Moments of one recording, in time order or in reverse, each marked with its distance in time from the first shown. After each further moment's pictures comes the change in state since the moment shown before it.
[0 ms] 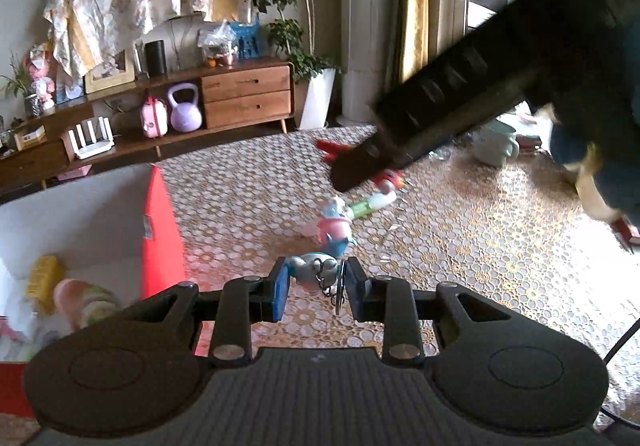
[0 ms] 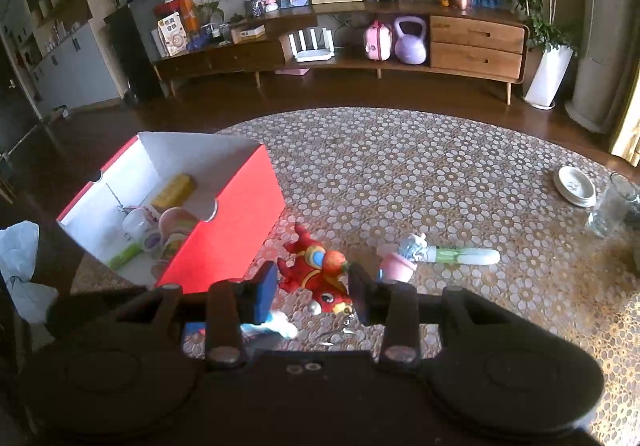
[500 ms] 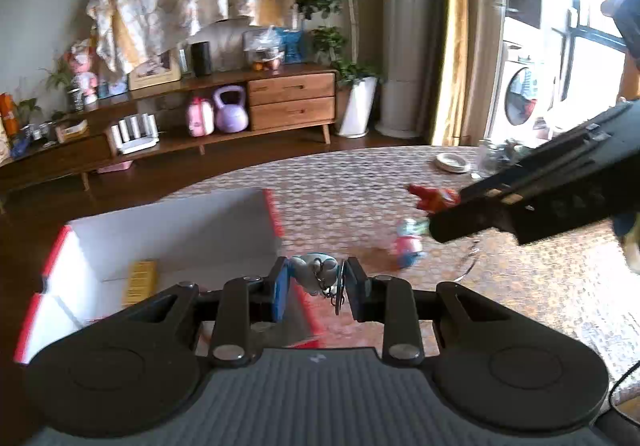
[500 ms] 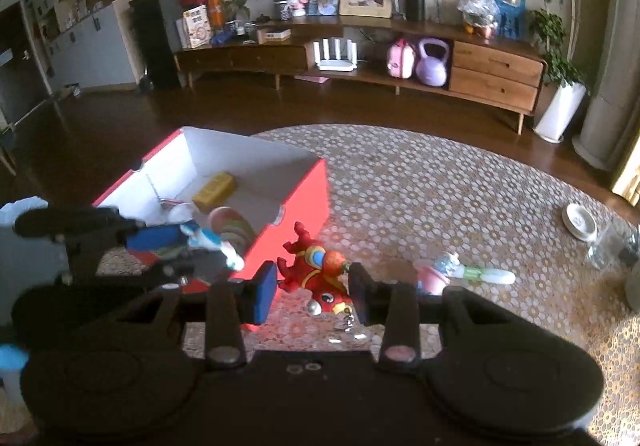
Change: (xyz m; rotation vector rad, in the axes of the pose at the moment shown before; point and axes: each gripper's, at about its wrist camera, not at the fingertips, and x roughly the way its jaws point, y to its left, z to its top) left arm -0.072 0.072 0.027 -0.047 0.012 0.094; right arm -0.020 0.069 0.008 -0.116 -0.019 0.000
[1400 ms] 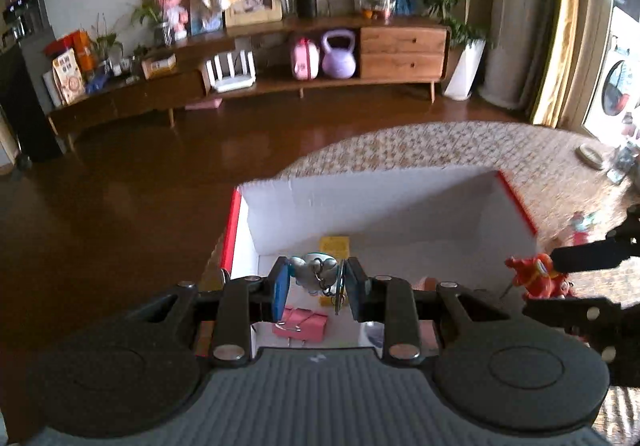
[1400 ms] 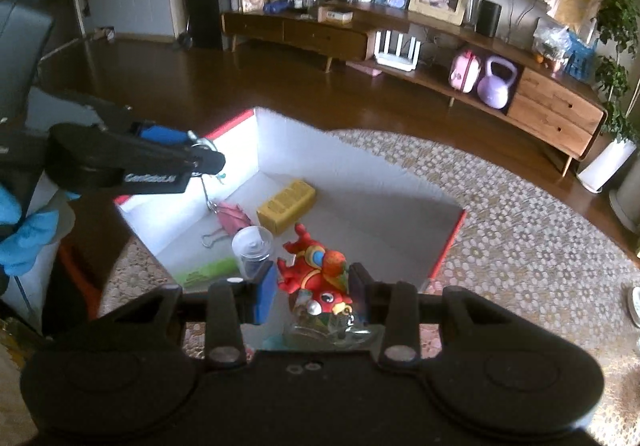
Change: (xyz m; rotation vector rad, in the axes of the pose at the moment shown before) left arm 0.045 0.182 0.015 -0.117 0.189 0.215; right arm 0.123 0.112 0.040 -0.185 0.077 0.019
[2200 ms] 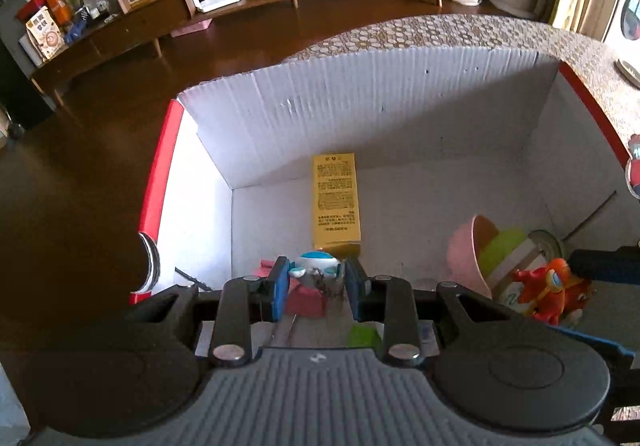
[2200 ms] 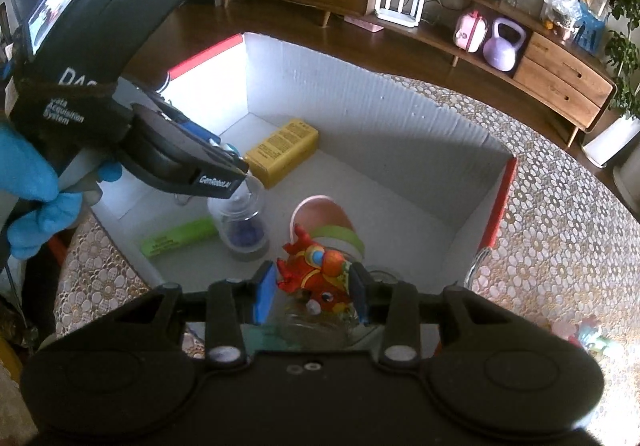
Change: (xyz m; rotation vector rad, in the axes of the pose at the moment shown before) left arm 0.088 -0.018 -0.016 0.080 0.273 0.029; right arm 0.054 0.006 -0.015 0.006 0.112 -0.019
